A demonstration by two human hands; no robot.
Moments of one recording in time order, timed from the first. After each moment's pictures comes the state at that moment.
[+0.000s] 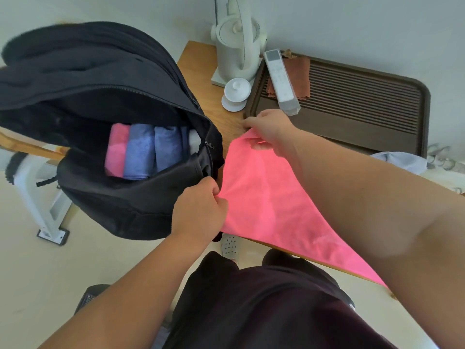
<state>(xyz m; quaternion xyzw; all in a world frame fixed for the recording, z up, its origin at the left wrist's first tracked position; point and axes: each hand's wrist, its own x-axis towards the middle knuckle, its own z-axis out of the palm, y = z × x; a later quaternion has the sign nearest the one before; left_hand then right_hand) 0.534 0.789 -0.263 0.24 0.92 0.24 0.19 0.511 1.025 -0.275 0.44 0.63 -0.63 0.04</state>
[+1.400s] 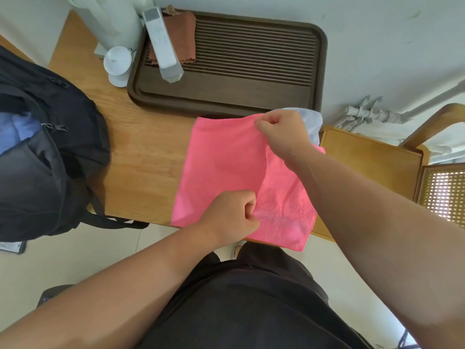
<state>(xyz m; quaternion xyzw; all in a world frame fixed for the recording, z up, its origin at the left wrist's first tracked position) 0.750 0.970 -0.328 0.42 0.76 0.26 0.41 0.773 1.174 -0.326 0.46 0.72 -0.51 -0.09</state>
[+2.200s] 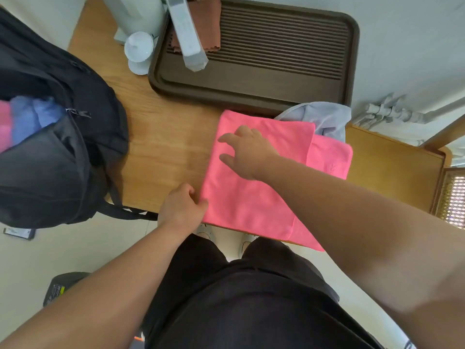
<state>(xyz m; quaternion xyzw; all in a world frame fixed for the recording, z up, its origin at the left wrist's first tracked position) 0.667 0.881 -0.384 0.18 0.93 0.11 0.31 0.716 1.093 -0.356 0.22 0.93 -0.25 0.19</state>
